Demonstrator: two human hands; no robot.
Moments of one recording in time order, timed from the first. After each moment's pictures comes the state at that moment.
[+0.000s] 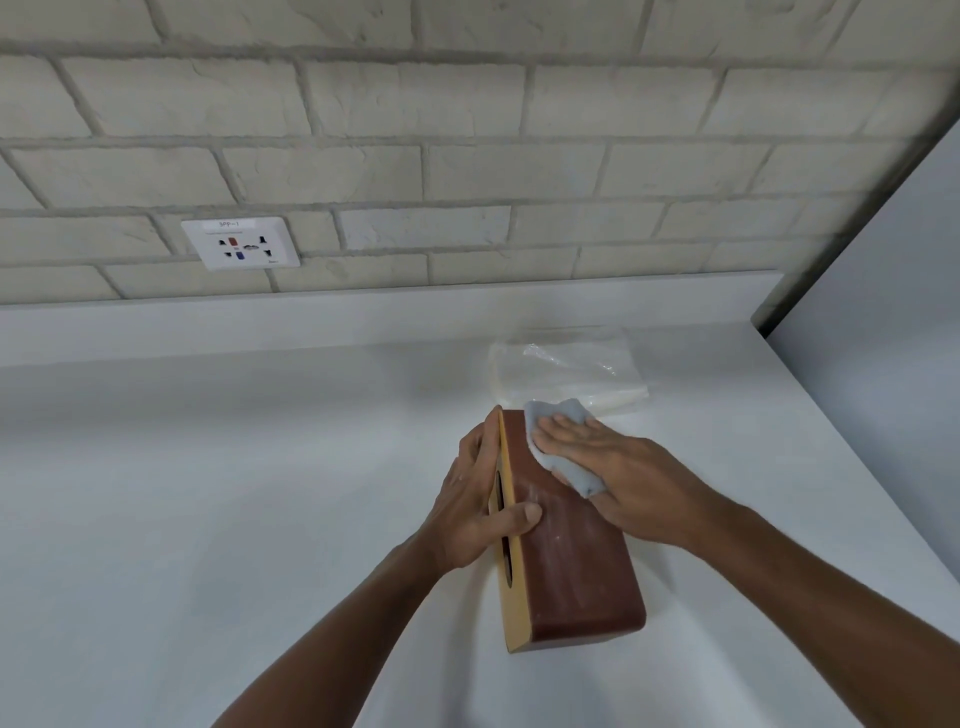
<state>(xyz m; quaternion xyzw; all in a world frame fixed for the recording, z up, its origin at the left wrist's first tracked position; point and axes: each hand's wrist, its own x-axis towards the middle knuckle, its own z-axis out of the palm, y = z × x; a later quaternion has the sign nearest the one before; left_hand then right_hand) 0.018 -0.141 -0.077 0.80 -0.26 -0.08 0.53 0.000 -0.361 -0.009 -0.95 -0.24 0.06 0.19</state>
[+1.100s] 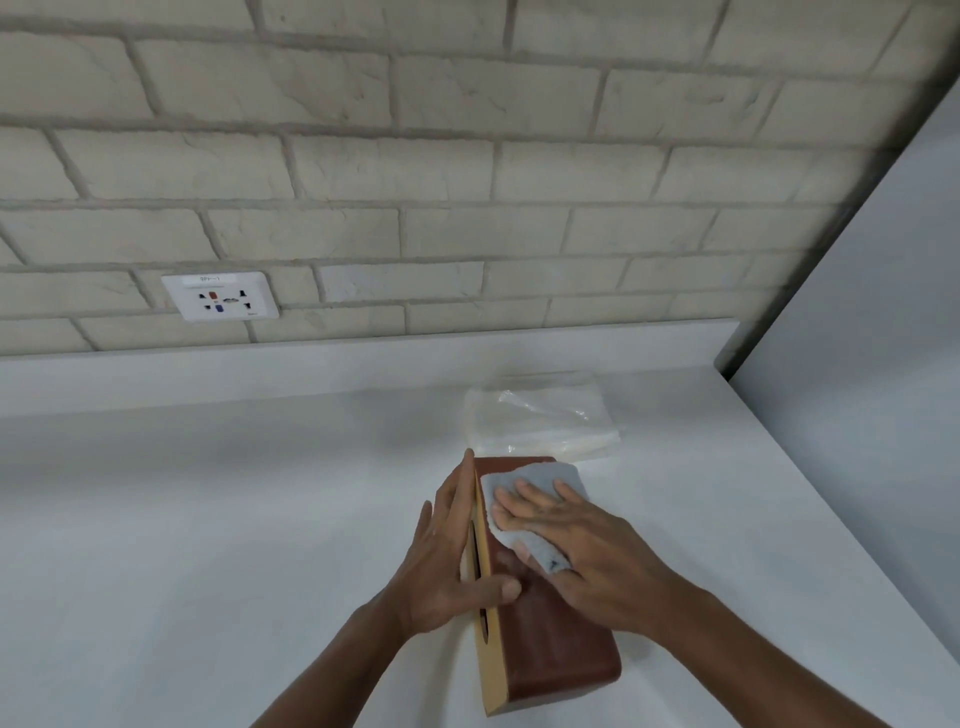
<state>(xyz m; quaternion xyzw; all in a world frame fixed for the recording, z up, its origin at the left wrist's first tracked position) 0.016 -0.131 -0.073 0.81 -0.26 -0.15 0.50 -0.024 -0.339 -0.008 -0.94 -0.24 0.04 0.23</state>
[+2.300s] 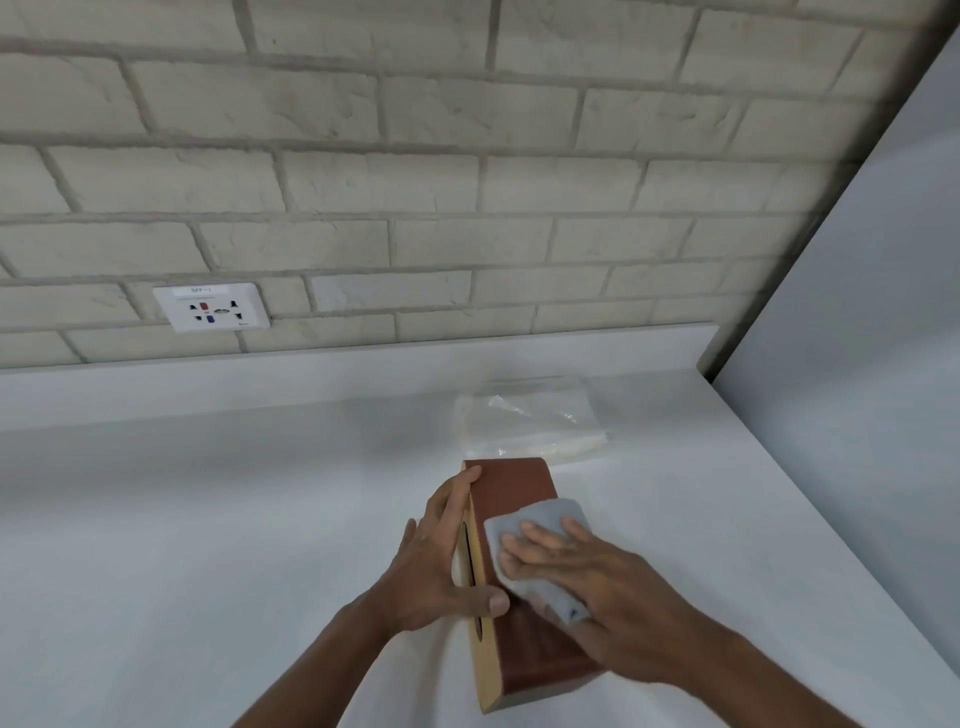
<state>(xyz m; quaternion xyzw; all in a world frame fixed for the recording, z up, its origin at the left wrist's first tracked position) 0.021 -0.121 -0.074 0.82 -0.27 -0.20 0.46 -0.061 -0.354 -0.011 -0.94 -0.27 0.04 0.22</state>
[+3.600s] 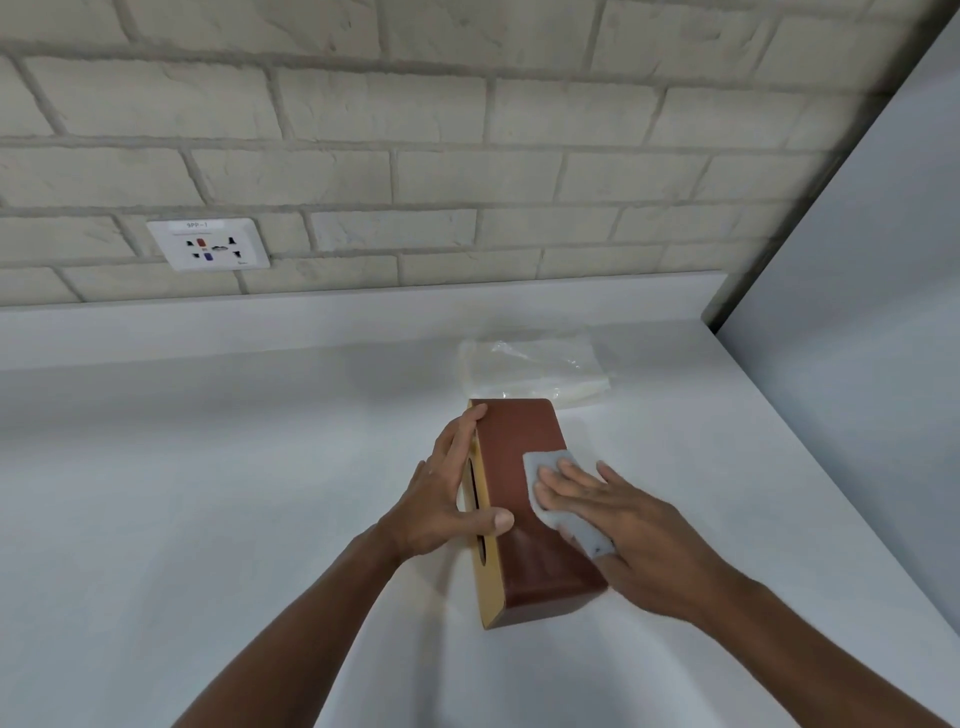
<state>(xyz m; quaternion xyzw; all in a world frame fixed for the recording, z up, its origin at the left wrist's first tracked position) 0.018 -0.125 -0.078 0.79 -0.28 -0.17 0.52 -0.083 -0.368 -0.016 -0.96 -0.21 0.00 0.20</state>
